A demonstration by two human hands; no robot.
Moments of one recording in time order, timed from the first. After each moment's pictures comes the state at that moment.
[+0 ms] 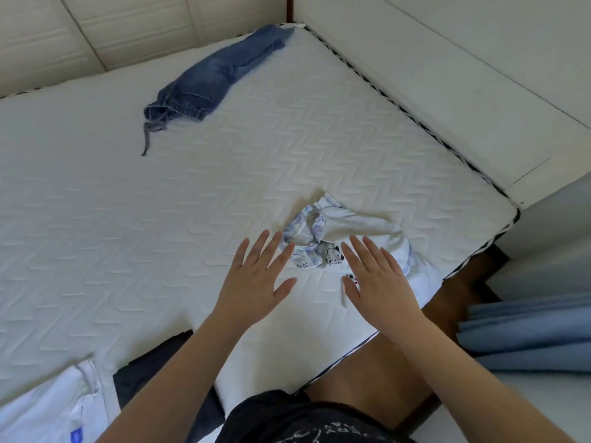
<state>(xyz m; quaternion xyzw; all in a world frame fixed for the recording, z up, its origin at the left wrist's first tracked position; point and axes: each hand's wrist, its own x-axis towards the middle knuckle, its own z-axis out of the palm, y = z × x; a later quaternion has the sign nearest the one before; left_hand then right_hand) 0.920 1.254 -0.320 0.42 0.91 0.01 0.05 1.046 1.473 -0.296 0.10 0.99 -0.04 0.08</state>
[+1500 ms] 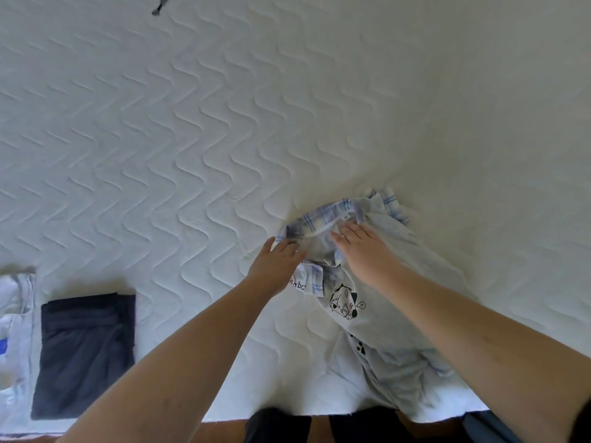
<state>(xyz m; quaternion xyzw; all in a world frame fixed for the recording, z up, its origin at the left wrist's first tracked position) 0.776 1.411 -0.613 0.27 0.91 -0.08 0.32 0.760 1.638 -0.616 -0.25 0.93 0.00 0.27</state>
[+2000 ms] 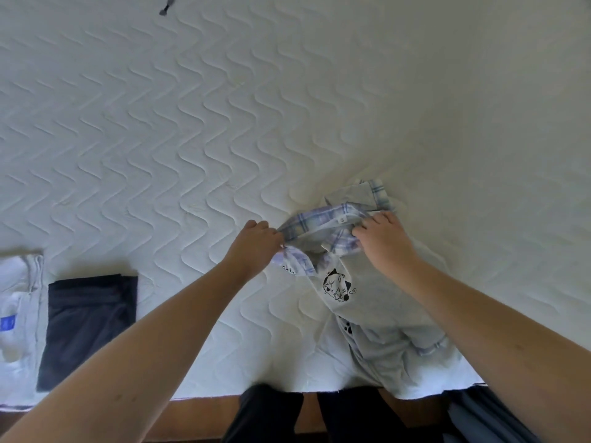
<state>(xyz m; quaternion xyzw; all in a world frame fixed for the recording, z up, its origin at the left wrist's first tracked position) 0.776 1.395 -0.558 0.30 0.94 -0.04 0.18 0.777 1.677 -0.549 -0.24 0.96 0.00 0.14</state>
